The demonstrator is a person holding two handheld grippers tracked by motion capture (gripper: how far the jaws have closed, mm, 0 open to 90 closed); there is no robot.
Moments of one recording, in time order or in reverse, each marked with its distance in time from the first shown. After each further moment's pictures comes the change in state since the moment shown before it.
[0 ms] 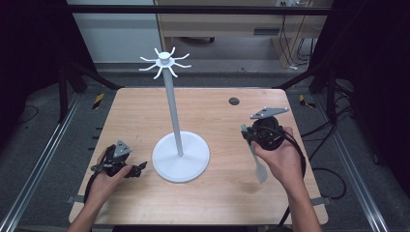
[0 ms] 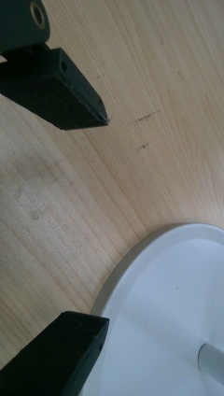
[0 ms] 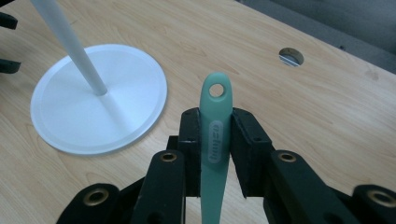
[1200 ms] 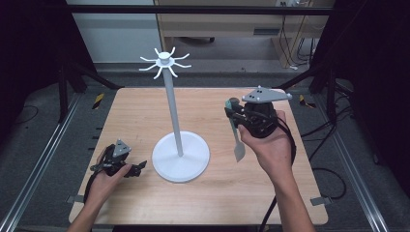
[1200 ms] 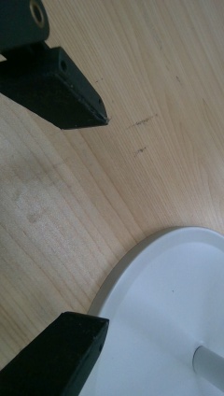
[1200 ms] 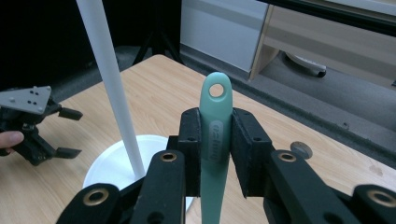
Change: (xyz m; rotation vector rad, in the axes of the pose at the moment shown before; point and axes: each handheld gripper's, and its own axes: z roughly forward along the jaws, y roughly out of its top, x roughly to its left) left arm 0.001 0.001 -0.001 -0.012 0.007 -0.010; right arm 0.037 0.058 -0.043 -0.297 0.048 -0.027
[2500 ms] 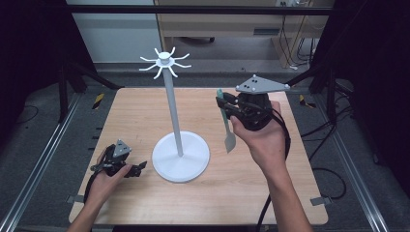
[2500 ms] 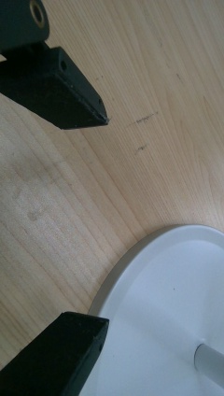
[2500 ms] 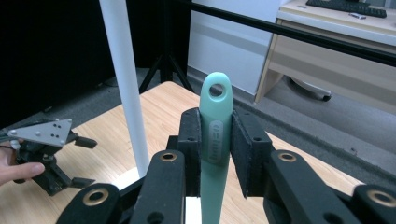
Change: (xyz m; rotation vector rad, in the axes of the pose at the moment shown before) left arm -0.001 0.000 0.000 -0.003 -0.003 0.000; right arm 0.014 0.029 -0.004 -0.090 0.026 -0.015
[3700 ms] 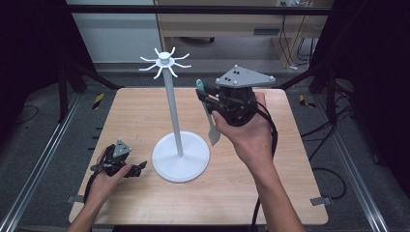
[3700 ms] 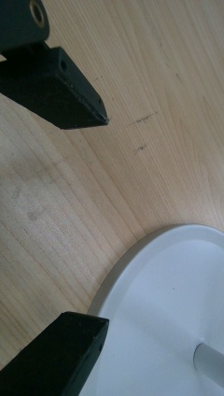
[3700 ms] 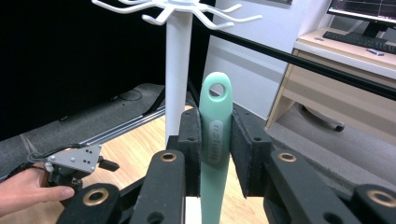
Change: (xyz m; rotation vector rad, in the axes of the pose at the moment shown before) left arm 0.000 0.000 0.000 0.000 -0.002 0.000; right arm 0.034 0.035 0.001 -0.076 0.058 -0.068
